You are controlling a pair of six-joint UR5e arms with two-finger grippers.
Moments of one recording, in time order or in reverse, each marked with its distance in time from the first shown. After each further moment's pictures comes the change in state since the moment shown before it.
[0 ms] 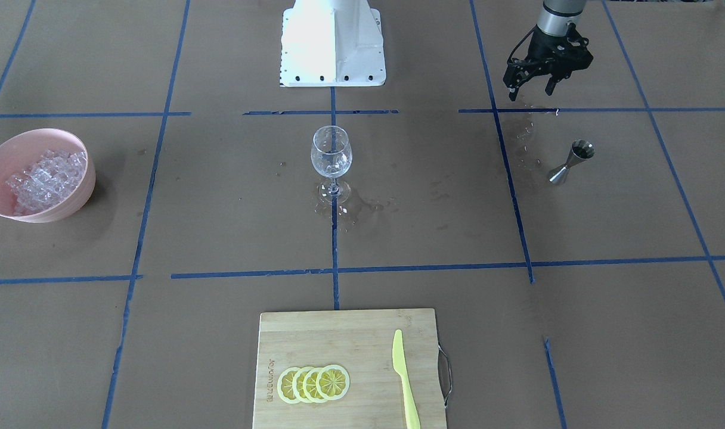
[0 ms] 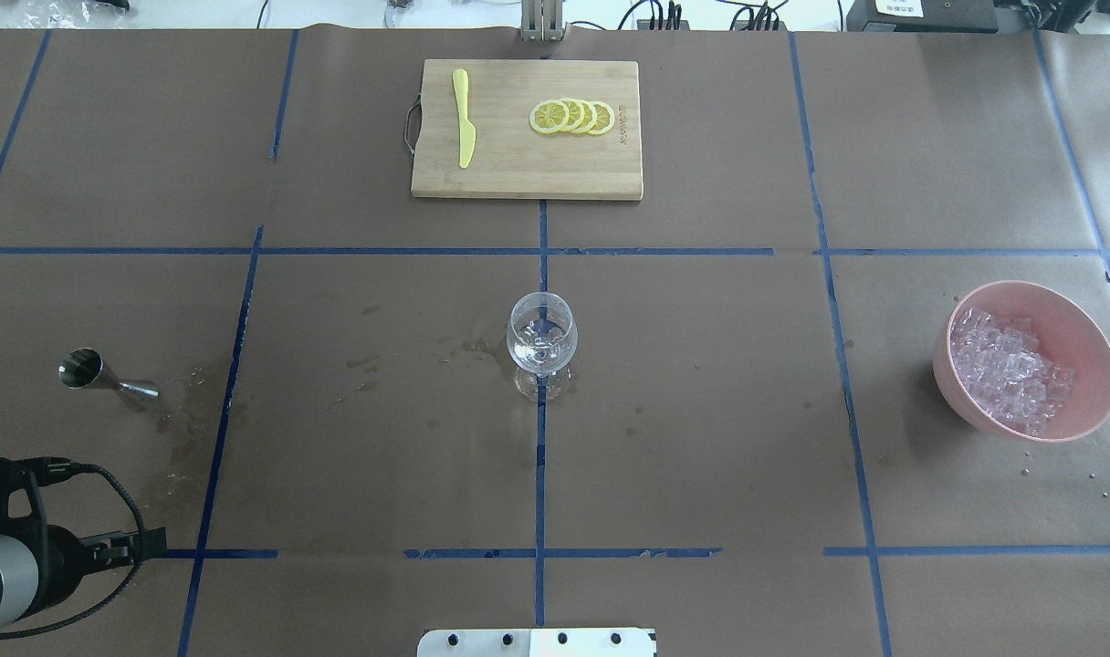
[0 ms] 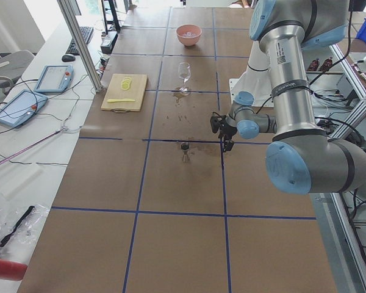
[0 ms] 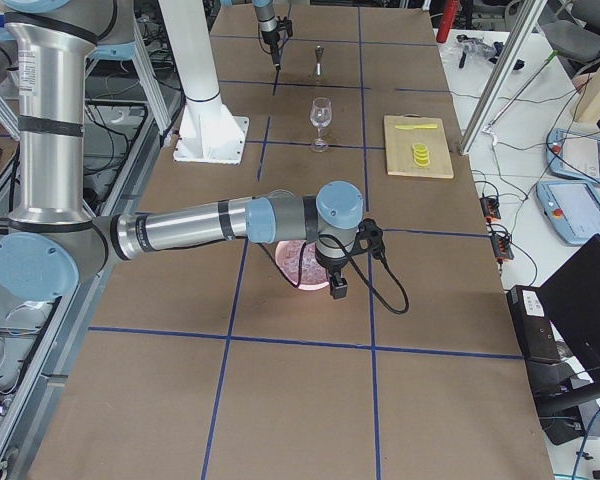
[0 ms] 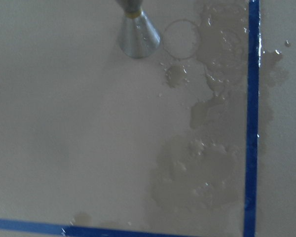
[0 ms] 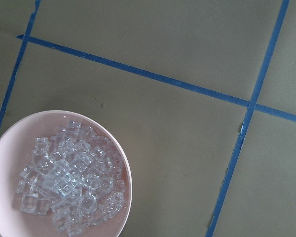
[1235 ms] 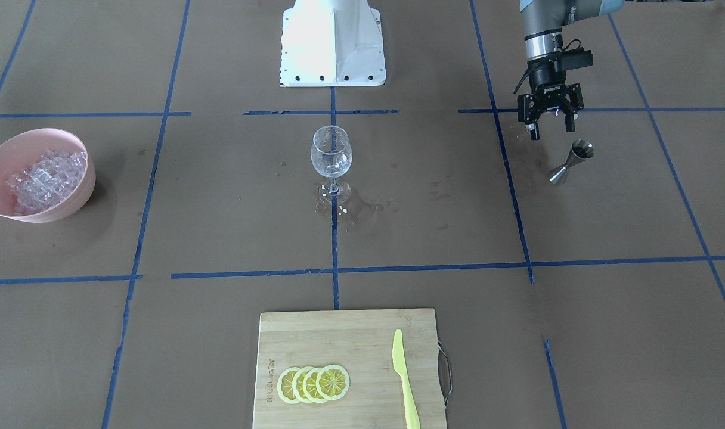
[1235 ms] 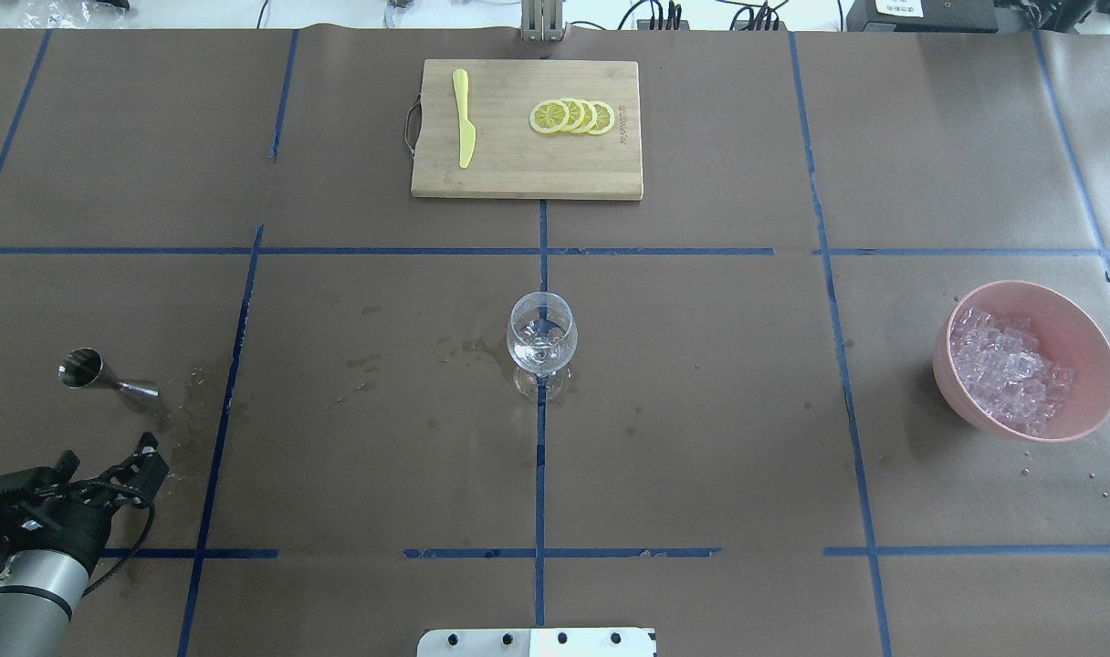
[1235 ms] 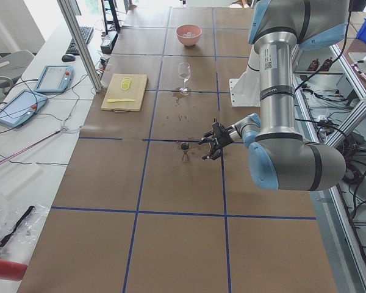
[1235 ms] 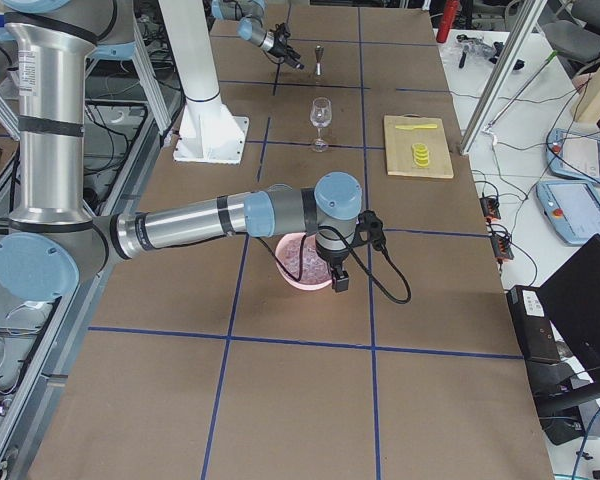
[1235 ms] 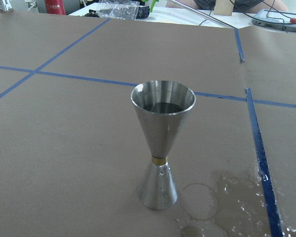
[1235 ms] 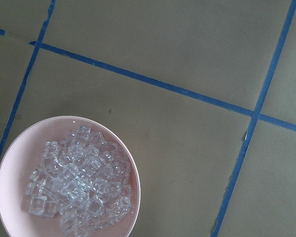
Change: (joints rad) left arm 0.112 -0.083 0.216 0.183 0.720 -0.329; right arm 0.000 0.002 0.025 0.000 -0.002 0.000
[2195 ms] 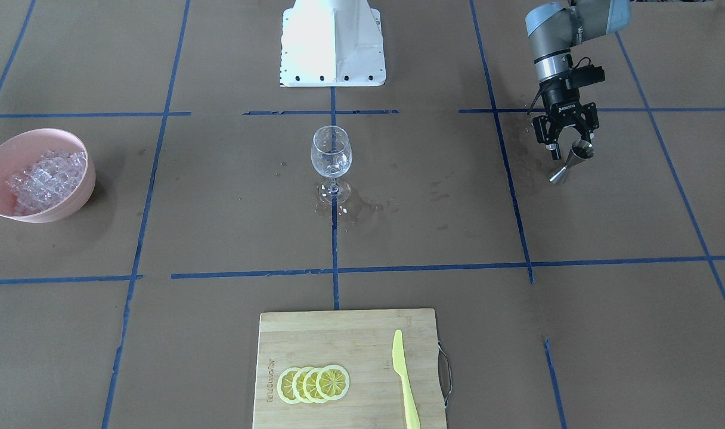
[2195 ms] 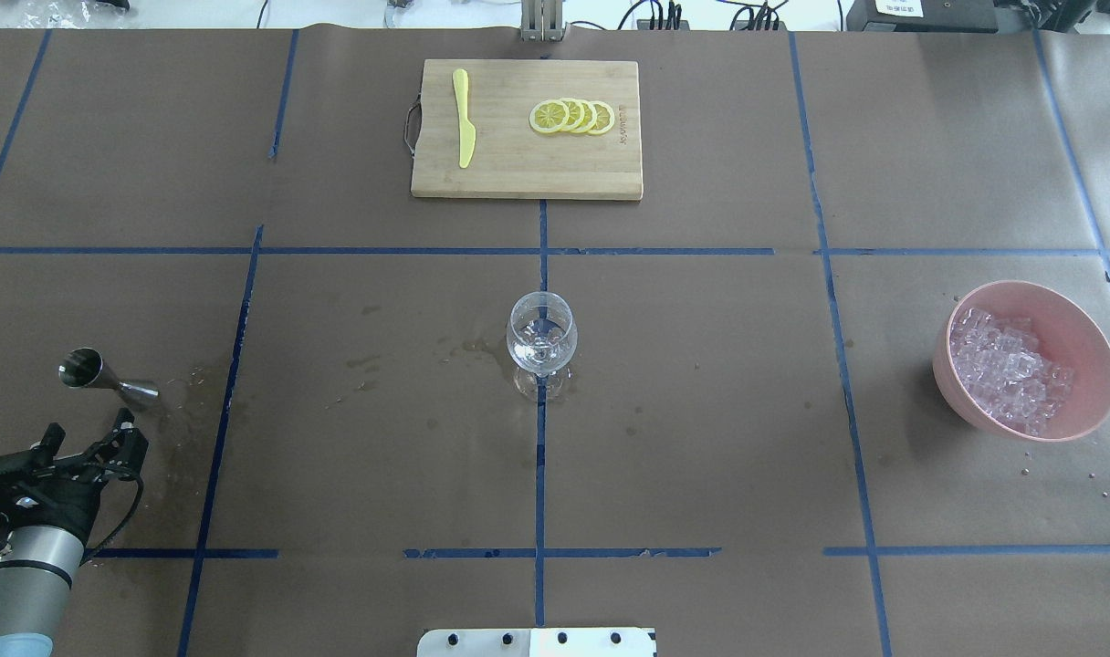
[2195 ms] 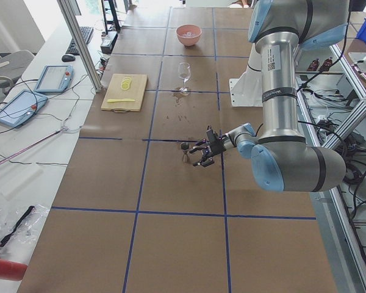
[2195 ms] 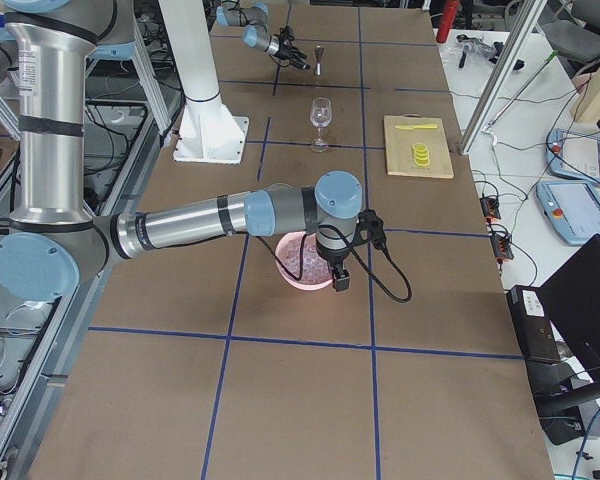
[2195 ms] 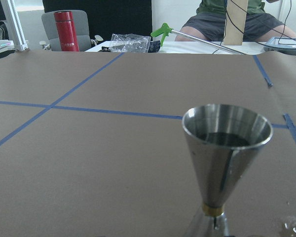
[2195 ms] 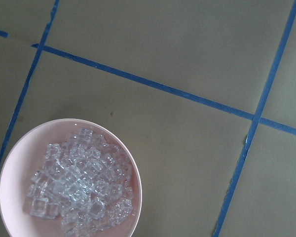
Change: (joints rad) left arm -0.089 -0.053 0.105 -0.048 0.077 0.057; right arm 0.000 0.006 0.003 0.000 0.000 0.000
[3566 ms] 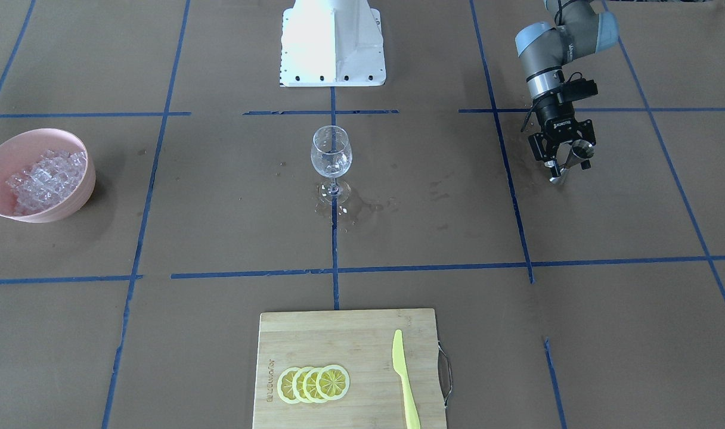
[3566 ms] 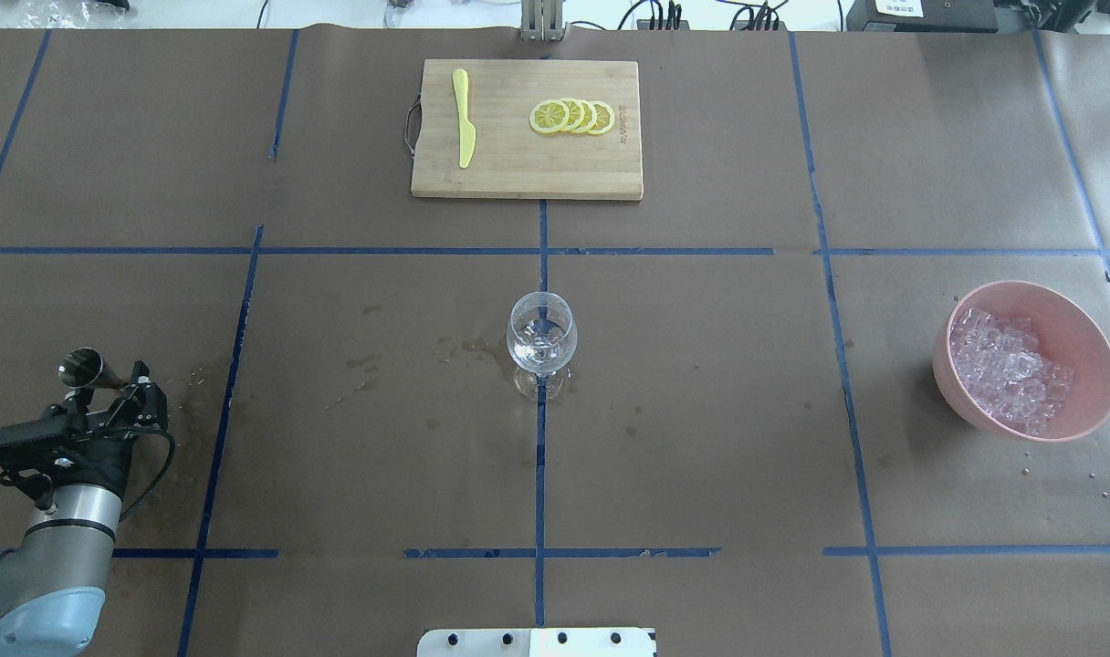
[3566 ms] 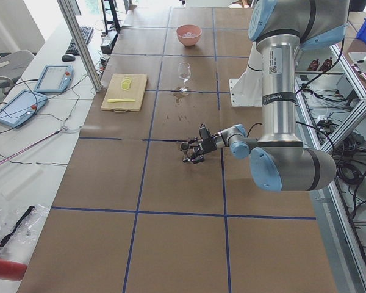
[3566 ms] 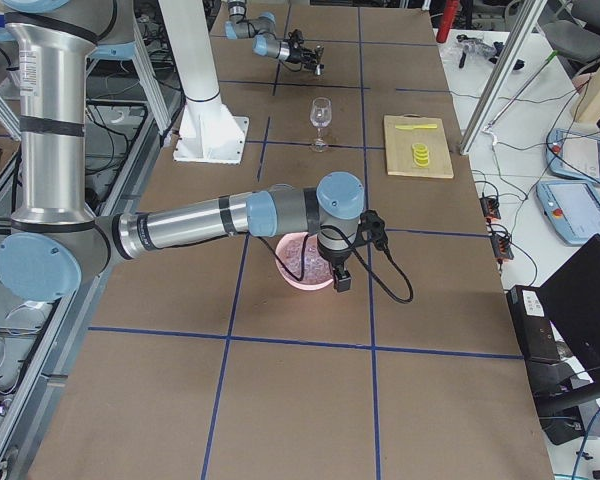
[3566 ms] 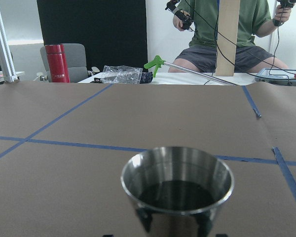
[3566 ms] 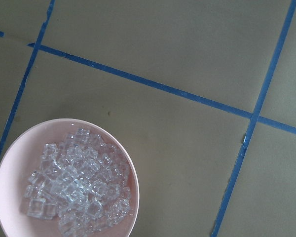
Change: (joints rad) left arm -0.070 -0.094 0.102 -0.015 0.052 0.063; right arm 0.000 0.003 -0.010 -0.001 -0.002 0.000
